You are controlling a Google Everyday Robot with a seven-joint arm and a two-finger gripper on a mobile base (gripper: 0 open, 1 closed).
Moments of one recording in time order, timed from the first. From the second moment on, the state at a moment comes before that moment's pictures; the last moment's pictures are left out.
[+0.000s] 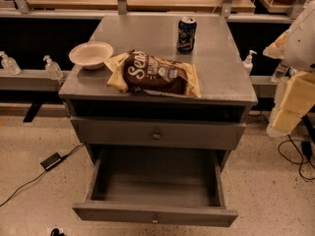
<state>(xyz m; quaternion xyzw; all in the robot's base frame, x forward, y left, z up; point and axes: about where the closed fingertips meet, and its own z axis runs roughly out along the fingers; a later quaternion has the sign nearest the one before) 0.438 -0.217 0.976 -0.60 0.78 -0.03 0.16</state>
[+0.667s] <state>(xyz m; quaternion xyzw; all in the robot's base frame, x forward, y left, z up) 0.487 -0.210 0.986 -0.60 0.77 -0.03 0.22</state>
